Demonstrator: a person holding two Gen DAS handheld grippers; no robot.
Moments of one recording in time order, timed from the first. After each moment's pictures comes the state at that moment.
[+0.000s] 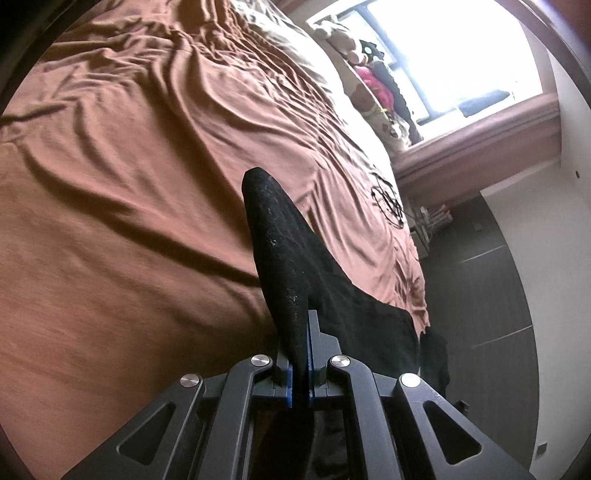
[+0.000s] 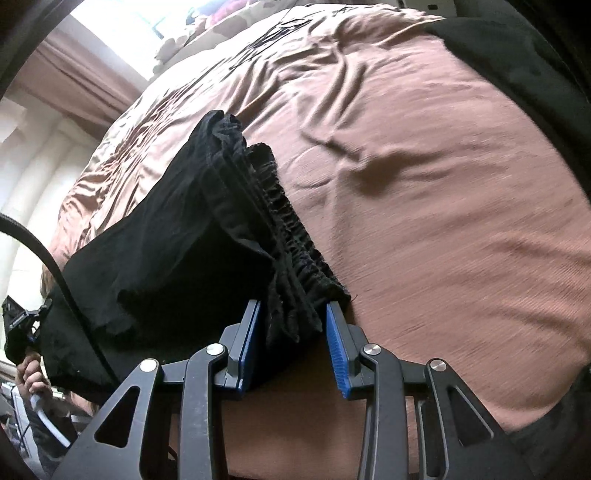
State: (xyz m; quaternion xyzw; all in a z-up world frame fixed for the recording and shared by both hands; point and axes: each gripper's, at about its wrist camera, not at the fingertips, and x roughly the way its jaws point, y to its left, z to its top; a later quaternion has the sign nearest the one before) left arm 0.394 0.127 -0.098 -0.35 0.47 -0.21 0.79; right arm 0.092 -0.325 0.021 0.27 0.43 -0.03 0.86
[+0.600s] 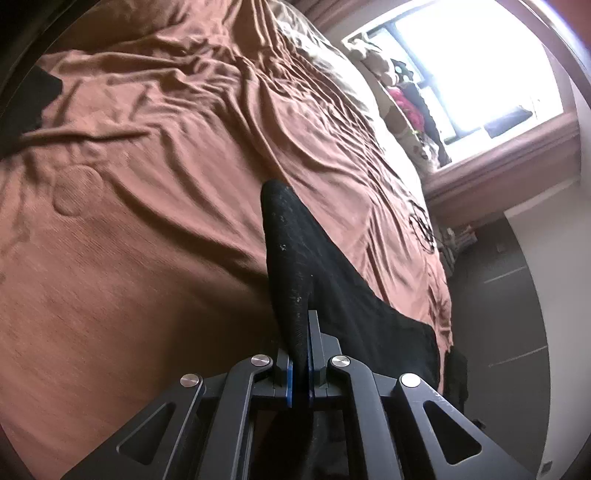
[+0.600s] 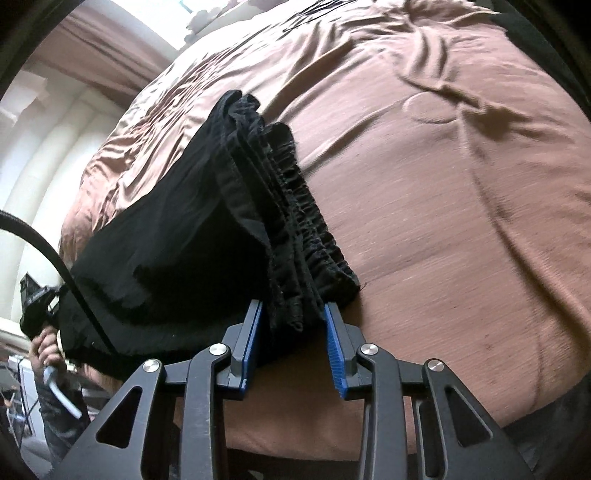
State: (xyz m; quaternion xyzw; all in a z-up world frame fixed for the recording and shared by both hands) left arm 0.397 0.222 -0.108 -0.35 0.47 -0.15 0.80; right arm 0.129 -0.258 0.007 0.26 0.46 0.03 0.85
